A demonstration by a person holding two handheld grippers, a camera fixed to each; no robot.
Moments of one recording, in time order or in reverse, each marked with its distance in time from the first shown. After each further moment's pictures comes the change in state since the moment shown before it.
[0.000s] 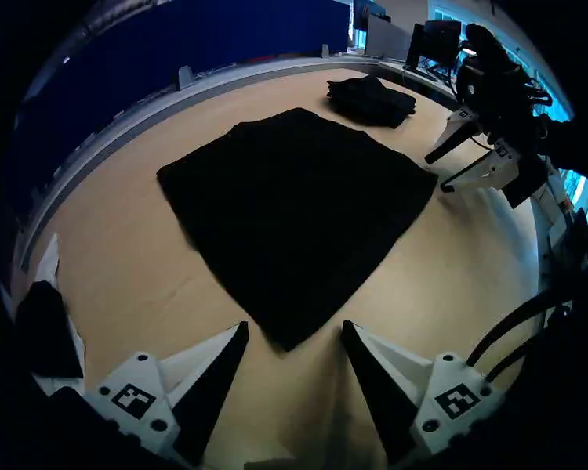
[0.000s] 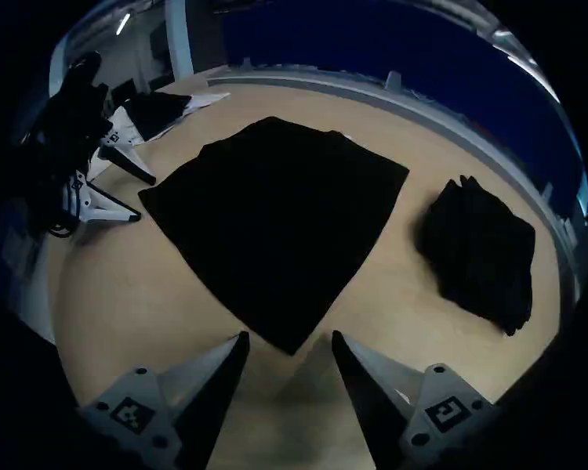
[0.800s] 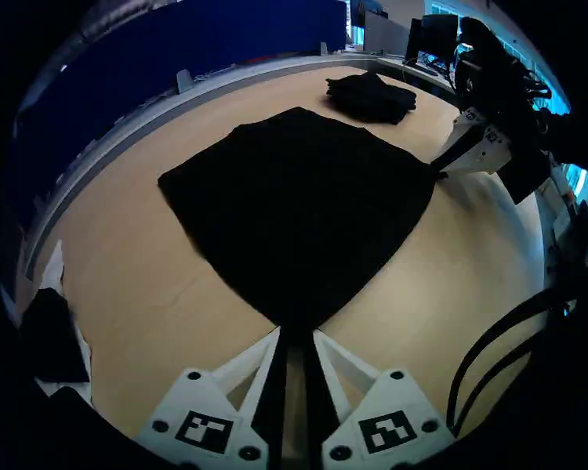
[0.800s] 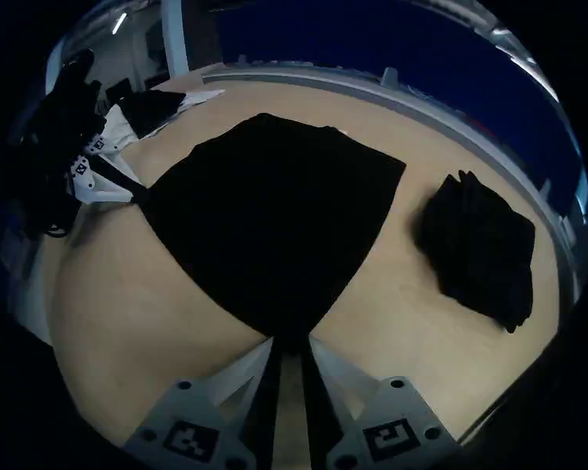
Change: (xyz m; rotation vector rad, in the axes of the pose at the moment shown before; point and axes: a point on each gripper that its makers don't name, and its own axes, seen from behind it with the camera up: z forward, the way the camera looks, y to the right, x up) left arm 0.001 -0.002 0.003 0.031 0.000 0.035; right arm -0.004 0.002 0.004 -0.017 -0.012 0.009
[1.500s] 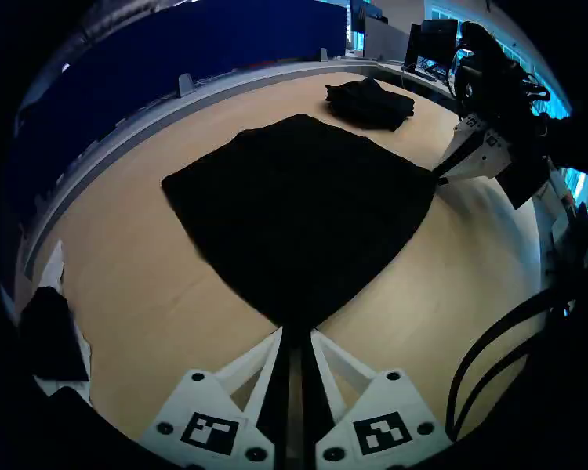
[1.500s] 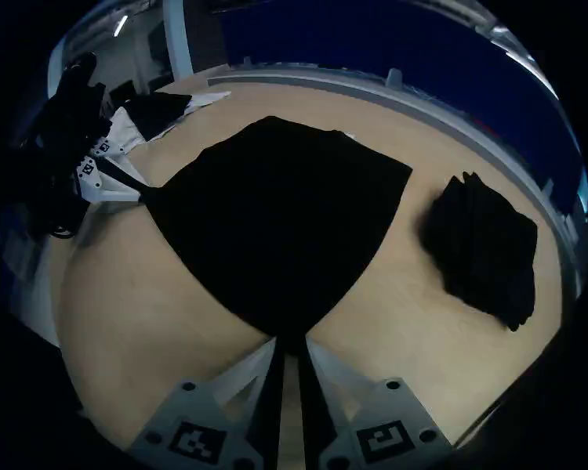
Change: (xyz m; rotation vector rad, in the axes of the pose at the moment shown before) left arm 0.005 0.001 -0.004 -0.012 0.023 -0.017; right arm 0.003 -0.007 -0.006 0.024 0.004 0.003
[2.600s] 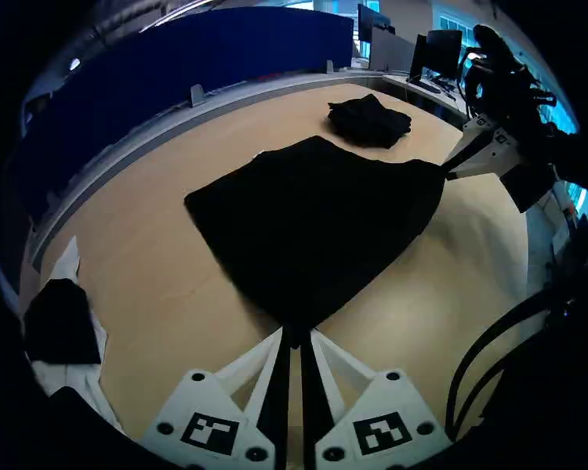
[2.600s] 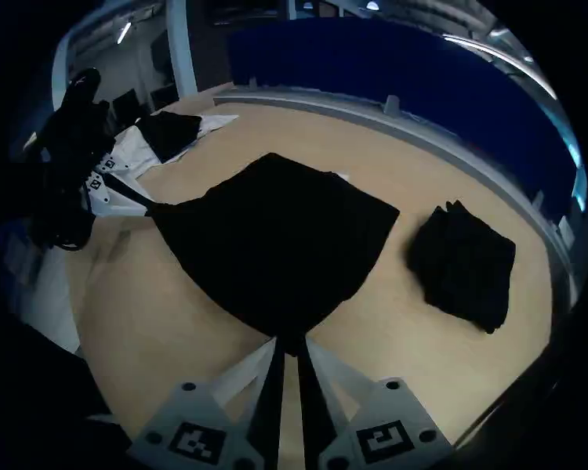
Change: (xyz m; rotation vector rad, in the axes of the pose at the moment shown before) left arm 0.012 0.009 -0.044 0.024 0.022 -0.041; right arm 0.031 -0.012 -0.055 0.001 0.058 -0.001
